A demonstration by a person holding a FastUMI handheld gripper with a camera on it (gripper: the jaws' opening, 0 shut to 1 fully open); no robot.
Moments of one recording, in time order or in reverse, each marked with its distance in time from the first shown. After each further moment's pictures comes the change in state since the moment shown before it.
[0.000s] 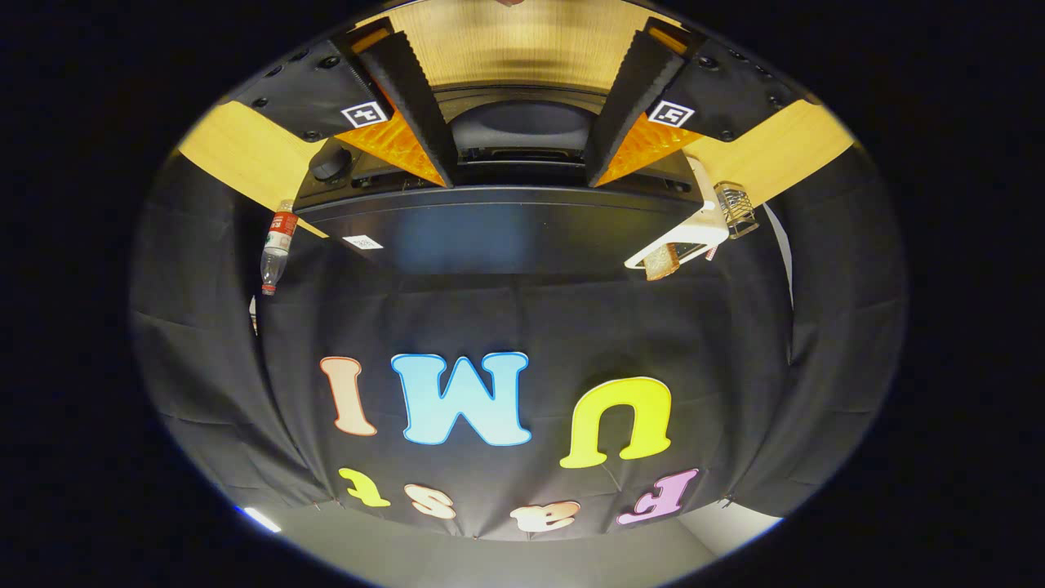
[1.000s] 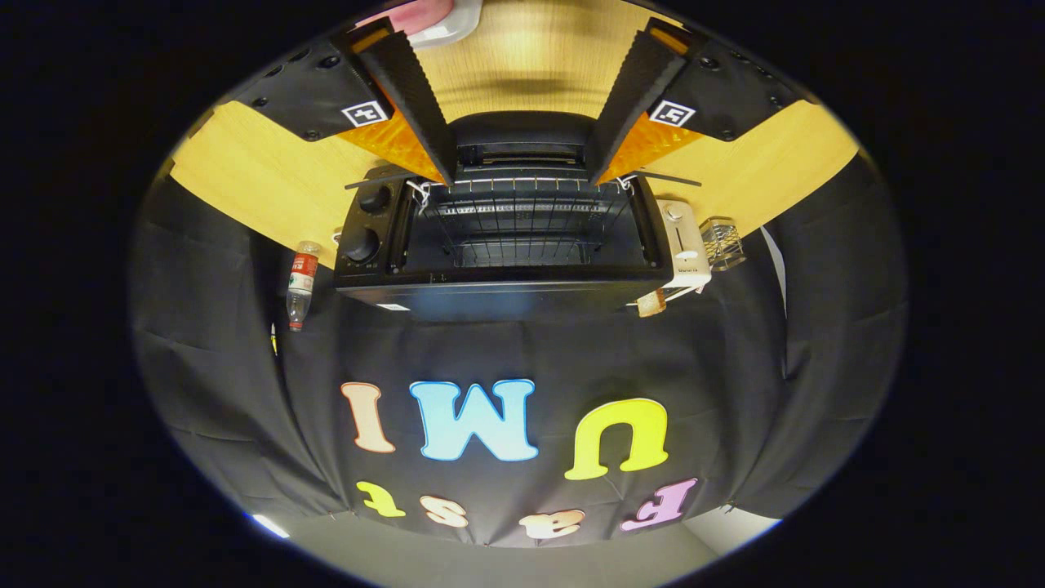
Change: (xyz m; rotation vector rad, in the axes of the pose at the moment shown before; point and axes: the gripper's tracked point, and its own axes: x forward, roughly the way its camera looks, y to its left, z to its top) arm -0.064 0.003 -0.063 0.018 0.084 -0.028
